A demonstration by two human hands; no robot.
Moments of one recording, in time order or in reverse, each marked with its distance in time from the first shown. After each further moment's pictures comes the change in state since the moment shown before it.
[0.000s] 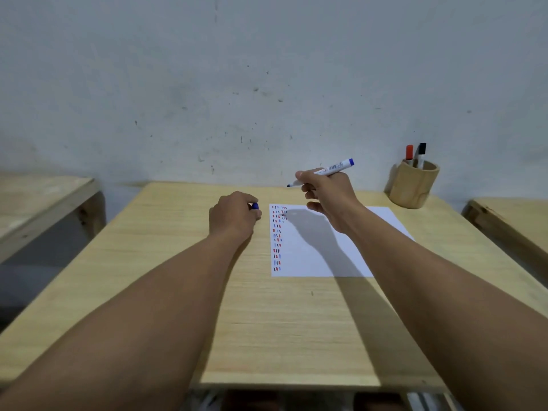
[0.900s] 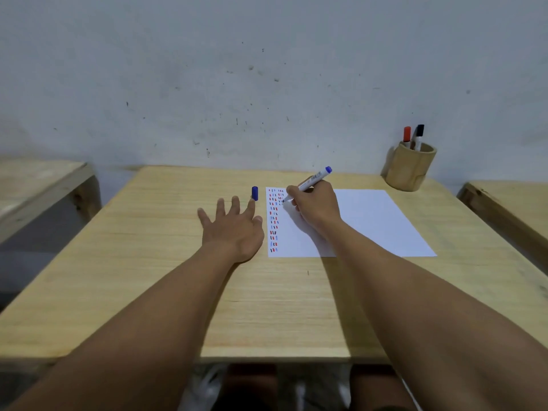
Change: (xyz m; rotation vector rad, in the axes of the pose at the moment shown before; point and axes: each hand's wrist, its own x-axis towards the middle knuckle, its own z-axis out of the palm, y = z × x) left_hand -0.053 -0.014 0.004 0.510 -0.338 0.115; right_hand 0.006 0.066 0.012 -0.367 0.158 -0.065
